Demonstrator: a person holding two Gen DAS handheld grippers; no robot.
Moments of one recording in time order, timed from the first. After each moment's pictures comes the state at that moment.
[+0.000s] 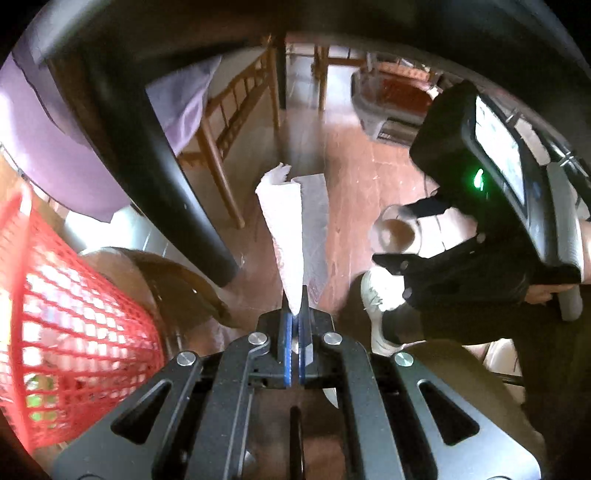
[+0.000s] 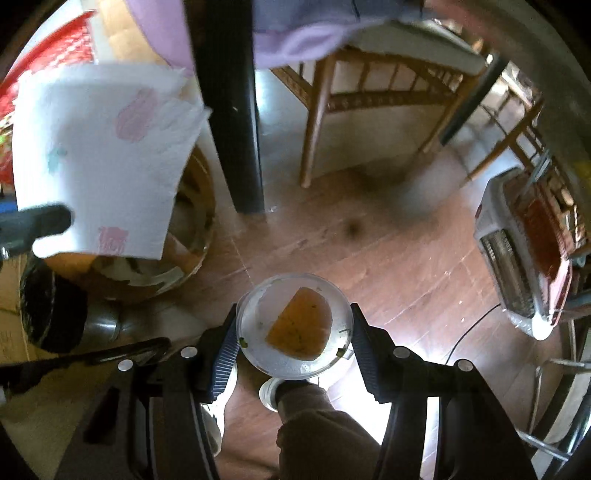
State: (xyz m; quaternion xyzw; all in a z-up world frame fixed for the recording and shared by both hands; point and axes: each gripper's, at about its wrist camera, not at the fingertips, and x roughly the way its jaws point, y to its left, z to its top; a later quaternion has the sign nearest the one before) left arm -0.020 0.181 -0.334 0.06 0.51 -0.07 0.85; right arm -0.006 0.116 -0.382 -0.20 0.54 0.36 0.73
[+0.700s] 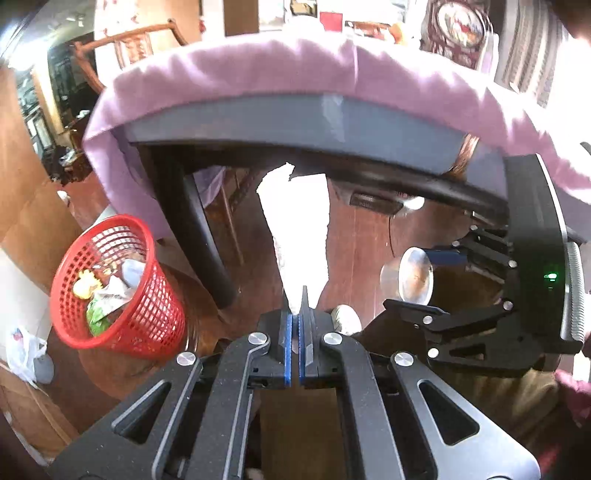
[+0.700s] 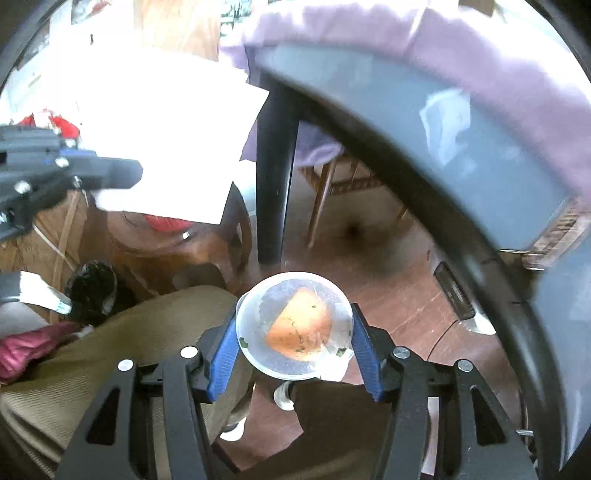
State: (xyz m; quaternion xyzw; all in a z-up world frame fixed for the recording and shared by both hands) left arm -0.137 0.144 -0.183 0.01 0.42 -0.04 0.91; right arm -0.129 0.016 -0.209 -0.16 0.42 0.38 0.81
